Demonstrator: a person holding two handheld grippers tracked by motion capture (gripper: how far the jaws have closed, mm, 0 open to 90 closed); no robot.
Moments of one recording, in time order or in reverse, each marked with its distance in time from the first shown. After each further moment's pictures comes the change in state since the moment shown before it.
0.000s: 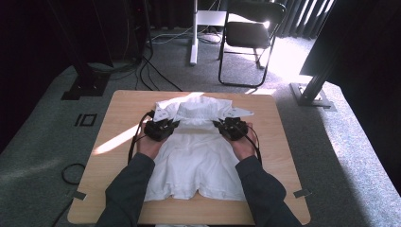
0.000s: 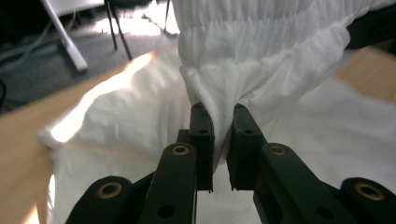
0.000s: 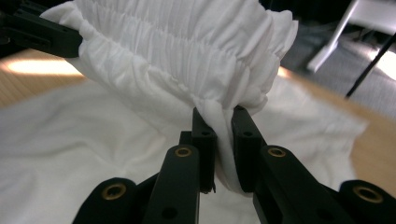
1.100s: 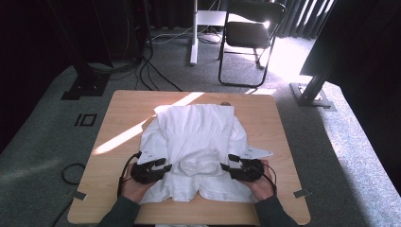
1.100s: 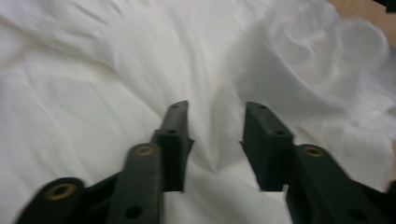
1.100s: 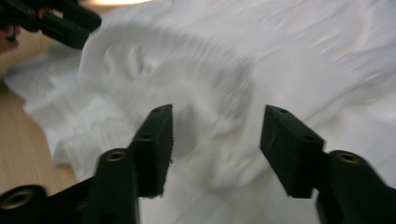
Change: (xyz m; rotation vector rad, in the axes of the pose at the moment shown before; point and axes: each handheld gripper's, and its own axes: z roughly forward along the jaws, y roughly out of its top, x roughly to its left) left arm -0.034 -0.114 -0.037 0.175 -0.100 -0.079; right arm 0.025 -0.109 -0.060 0.077 0.193 0.051
